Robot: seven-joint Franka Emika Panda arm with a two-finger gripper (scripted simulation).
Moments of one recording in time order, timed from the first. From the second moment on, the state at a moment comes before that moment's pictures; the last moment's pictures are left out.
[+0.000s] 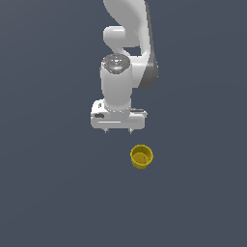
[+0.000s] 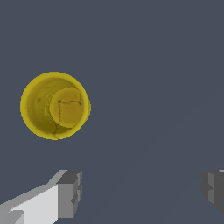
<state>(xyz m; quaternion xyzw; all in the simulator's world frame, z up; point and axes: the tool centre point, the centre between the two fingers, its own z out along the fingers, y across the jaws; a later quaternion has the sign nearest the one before) 0.001 -0.021 0.176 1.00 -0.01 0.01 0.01</state>
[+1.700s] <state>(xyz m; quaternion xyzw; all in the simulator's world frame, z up) 0.035 0.110 0.105 0.97 0.22 0.00 0.10</state>
